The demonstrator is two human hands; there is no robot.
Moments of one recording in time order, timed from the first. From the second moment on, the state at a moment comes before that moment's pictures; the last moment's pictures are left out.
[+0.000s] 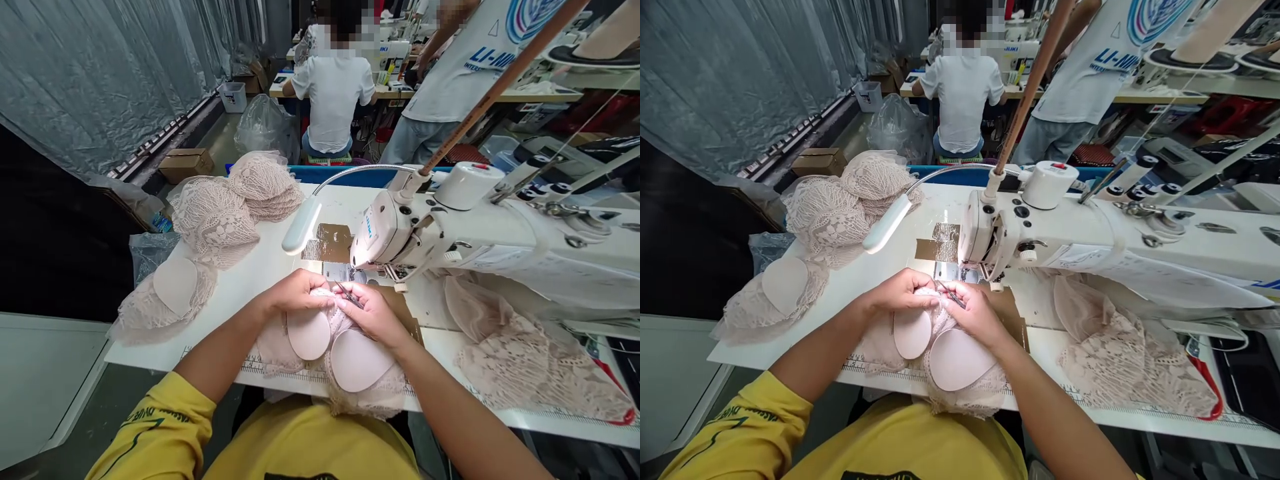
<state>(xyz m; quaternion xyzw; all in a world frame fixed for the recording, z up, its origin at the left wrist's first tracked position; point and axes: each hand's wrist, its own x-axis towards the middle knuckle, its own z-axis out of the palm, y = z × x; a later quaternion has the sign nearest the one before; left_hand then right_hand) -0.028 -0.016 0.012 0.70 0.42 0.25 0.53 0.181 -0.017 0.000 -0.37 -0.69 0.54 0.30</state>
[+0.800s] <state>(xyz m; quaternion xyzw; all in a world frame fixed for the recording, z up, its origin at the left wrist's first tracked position) -0.025 -0.017 0.008 0.62 0.43 0.24 0.61 0.186 -0.017 0.010 -0.40 -0.73 0.47 0.28</state>
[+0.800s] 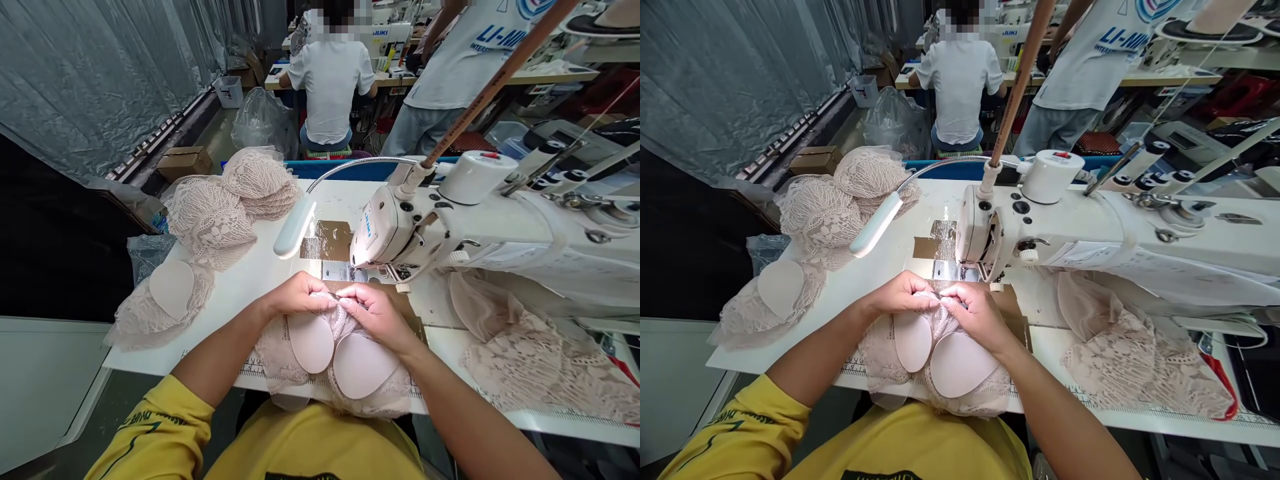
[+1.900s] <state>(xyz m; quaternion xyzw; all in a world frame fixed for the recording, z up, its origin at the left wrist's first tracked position) -0.064 -0.022 0.042 0.56 0.47 0.26 0.63 0.188 -0.014 0.005 -0.45 -0.72 0.47 0.24</state>
